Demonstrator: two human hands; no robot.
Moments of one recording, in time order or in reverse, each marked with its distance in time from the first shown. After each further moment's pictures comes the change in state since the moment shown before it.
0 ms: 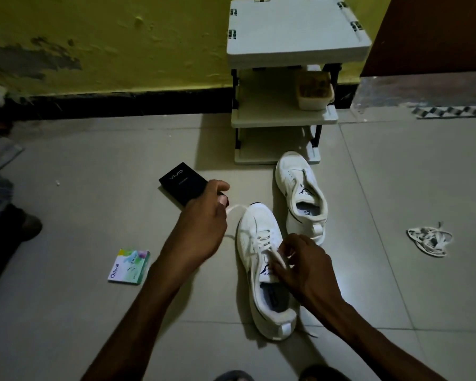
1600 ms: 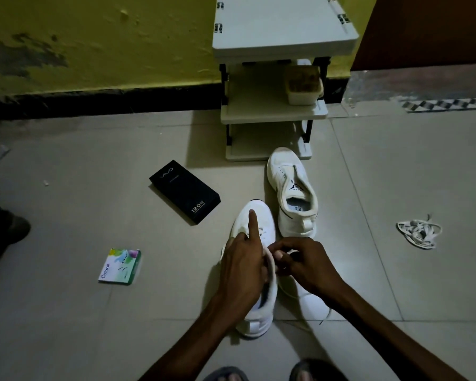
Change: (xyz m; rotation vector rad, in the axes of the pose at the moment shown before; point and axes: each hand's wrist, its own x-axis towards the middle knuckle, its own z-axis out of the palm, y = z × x) left_hand -0.037 -0.016 0.112 0.196 -0.105 0.181; right_hand 0.005 0.000 -0.029 0.352 -0.233 0.065
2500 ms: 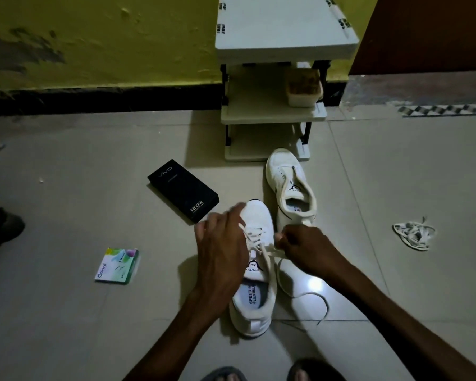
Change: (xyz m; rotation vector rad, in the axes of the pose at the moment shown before) left_hand 0.011 -0.015 -0.024 0.158 0.309 -0.020; right_hand 0.020 -0.026 -0.020 -0.416 -0.118 0.177
